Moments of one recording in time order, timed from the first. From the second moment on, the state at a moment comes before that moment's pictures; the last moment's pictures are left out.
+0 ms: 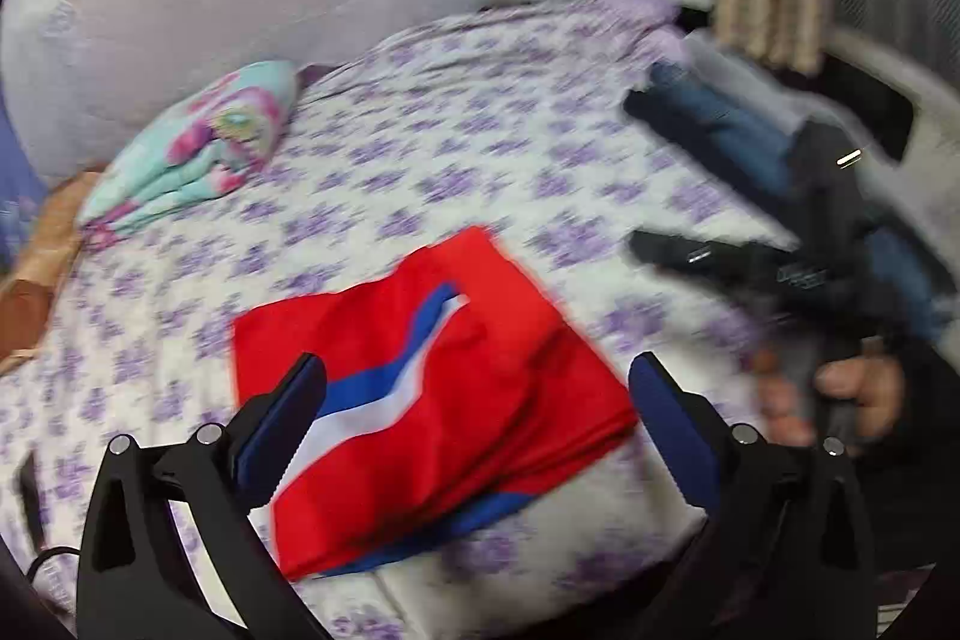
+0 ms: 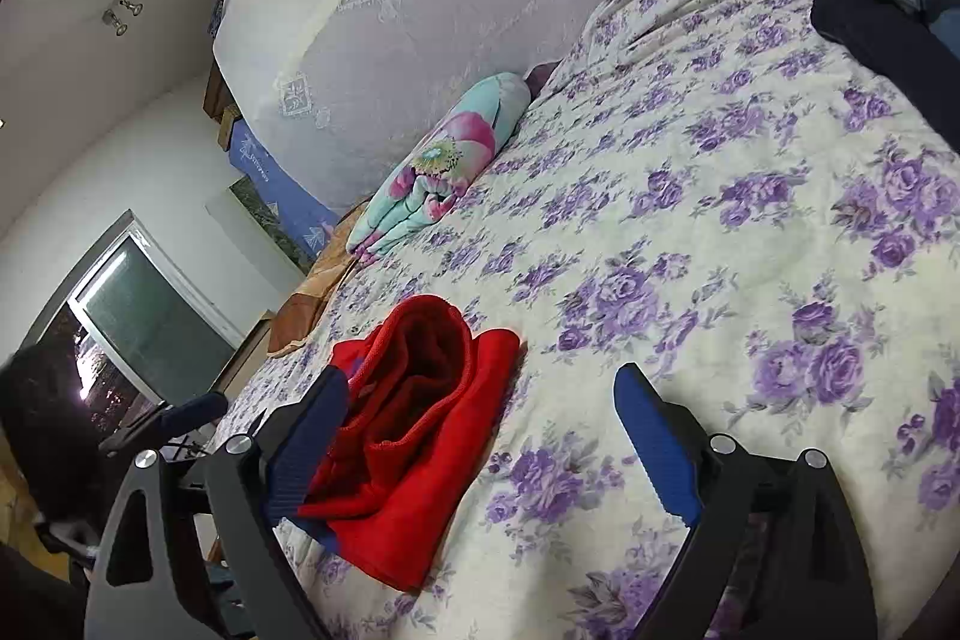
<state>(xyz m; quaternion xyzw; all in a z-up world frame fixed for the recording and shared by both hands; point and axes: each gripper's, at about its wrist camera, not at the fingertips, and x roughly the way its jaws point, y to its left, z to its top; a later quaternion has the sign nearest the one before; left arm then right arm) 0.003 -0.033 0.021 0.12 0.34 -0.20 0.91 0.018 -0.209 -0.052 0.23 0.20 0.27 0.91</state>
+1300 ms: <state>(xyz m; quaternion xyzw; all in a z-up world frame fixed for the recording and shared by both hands) 0.016 0.048 -0.023 -0.04 0.38 -0.21 0.90 0.017 -0.140 -0.039 0.13 0.37 0.30 0.87</state>
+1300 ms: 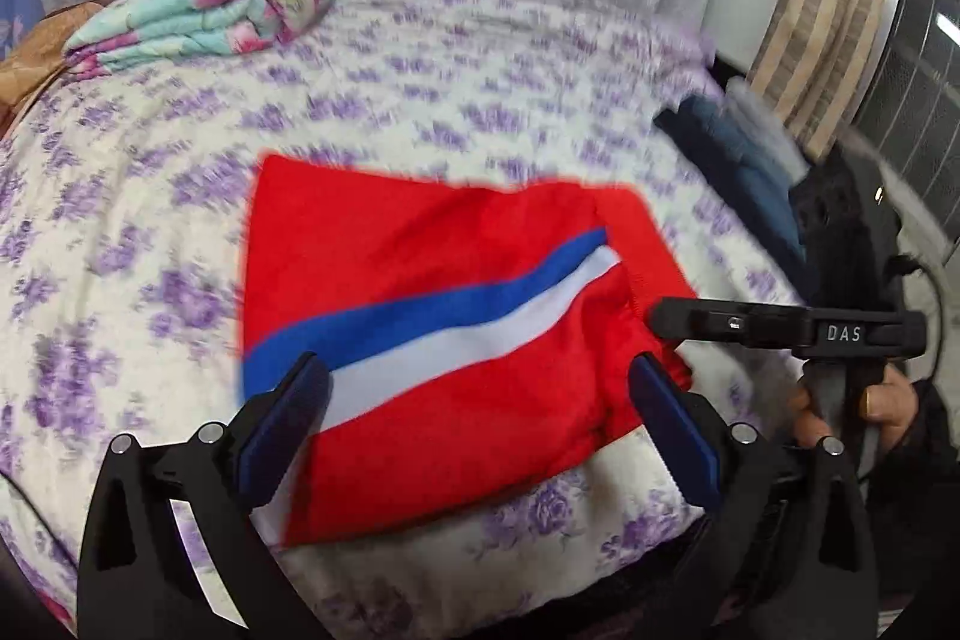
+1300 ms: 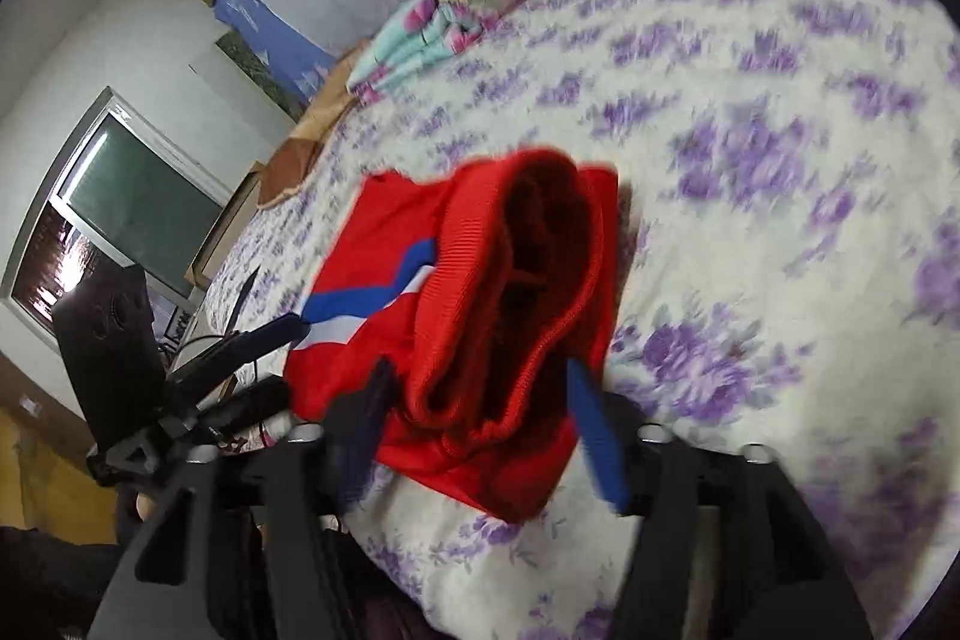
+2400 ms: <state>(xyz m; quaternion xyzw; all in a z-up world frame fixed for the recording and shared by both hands) 0.101 0.067 -0.070 -0.21 0.50 -0.34 0.77 0.049 -0.155 -0.043 0.23 0.44 0.35 0.80</state>
